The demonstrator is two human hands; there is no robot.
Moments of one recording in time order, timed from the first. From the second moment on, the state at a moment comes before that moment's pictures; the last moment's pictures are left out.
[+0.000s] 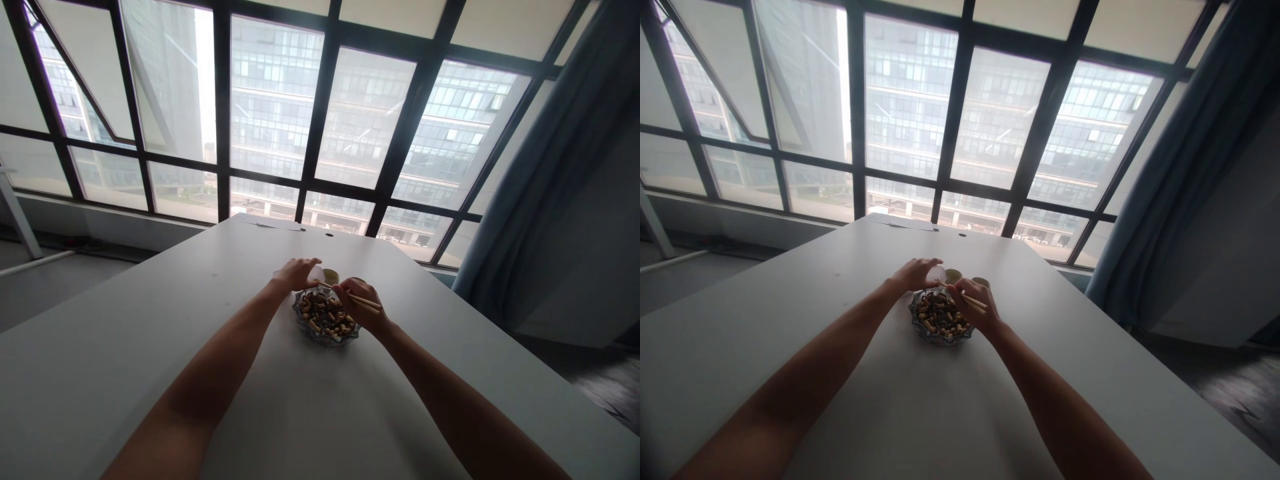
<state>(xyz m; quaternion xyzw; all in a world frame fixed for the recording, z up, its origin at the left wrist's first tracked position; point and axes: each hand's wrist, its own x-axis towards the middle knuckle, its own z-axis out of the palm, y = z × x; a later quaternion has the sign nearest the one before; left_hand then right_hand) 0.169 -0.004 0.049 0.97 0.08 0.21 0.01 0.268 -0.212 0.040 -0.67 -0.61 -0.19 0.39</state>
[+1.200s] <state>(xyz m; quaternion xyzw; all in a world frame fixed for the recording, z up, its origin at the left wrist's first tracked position) 0.097 0.064 -0.034 0.81 0.27 0.37 0.38 0.318 -0.210 0.126 -0.74 -0.54 0.20 0.35</state>
